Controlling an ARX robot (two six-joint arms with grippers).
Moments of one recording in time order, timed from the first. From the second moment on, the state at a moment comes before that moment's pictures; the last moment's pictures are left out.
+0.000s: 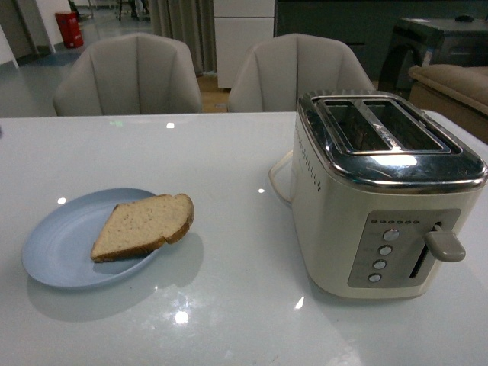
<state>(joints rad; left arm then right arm) 0.10 1.41 0.44 0.74 0.19 -0.07 0.00 0.00 0.01 0.00 0.00 0.00</state>
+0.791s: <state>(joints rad) 0.21 2.11 0.86 0.74 0.19 -0.02 0.00 0.00 0.01 0.00 0.00 0.00</state>
